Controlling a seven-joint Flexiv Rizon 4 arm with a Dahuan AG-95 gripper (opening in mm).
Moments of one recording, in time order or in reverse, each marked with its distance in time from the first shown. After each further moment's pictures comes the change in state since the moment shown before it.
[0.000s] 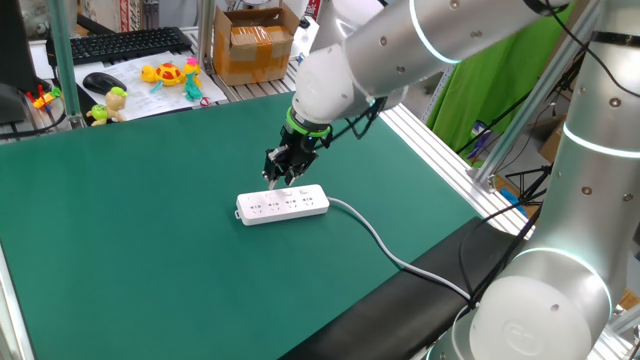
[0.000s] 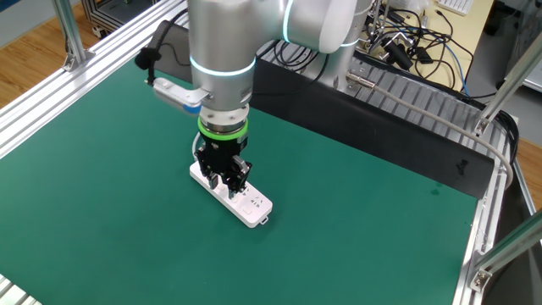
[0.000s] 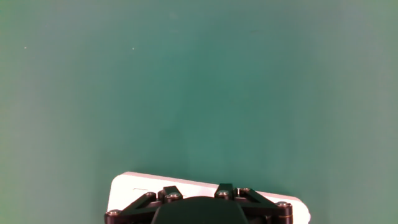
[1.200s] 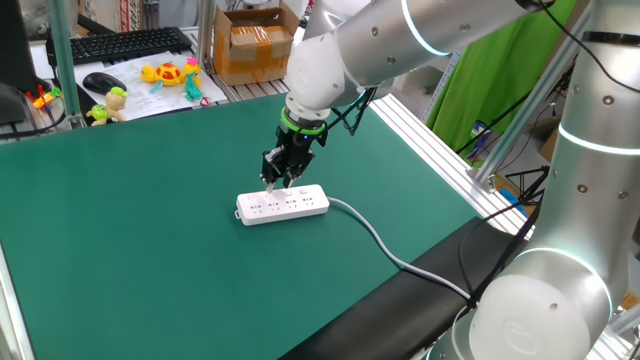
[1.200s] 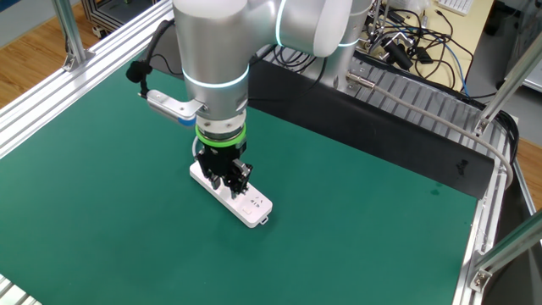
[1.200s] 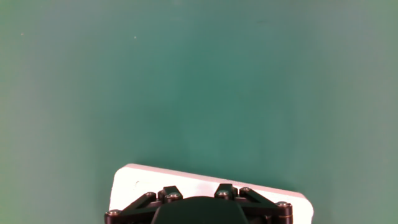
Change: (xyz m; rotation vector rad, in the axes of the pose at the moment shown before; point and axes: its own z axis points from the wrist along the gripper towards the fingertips) arm 0.003 0.003 0.009 0.018 0.062 -0.031
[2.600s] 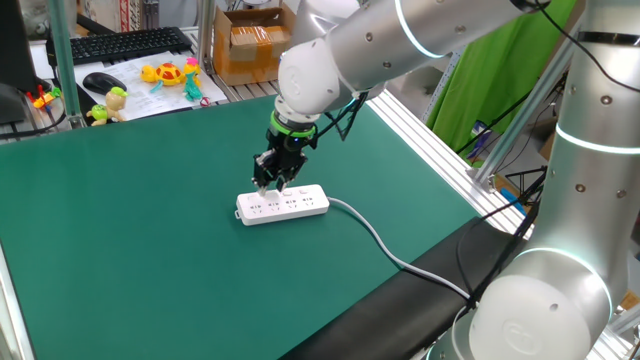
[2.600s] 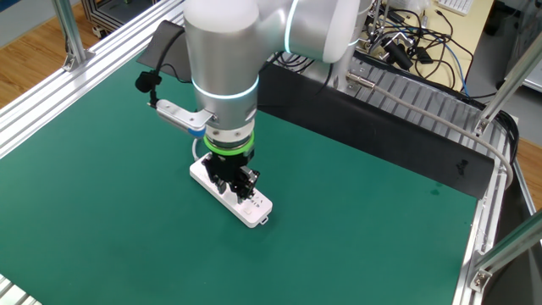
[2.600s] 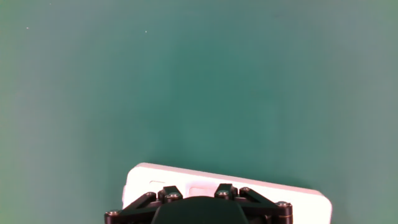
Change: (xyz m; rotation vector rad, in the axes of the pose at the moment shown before) arm 0.005 0.023 0.002 0.009 0.023 0.029
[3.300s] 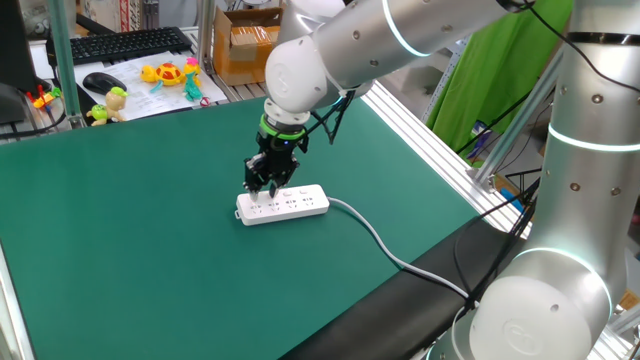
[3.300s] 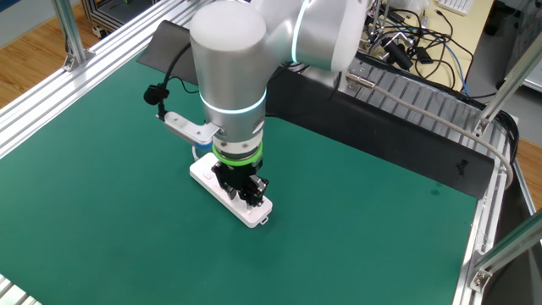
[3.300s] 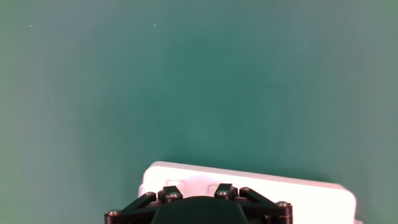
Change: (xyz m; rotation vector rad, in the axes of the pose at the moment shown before) arm 0.003 0.020 0.009 -0.007 0.043 0.039
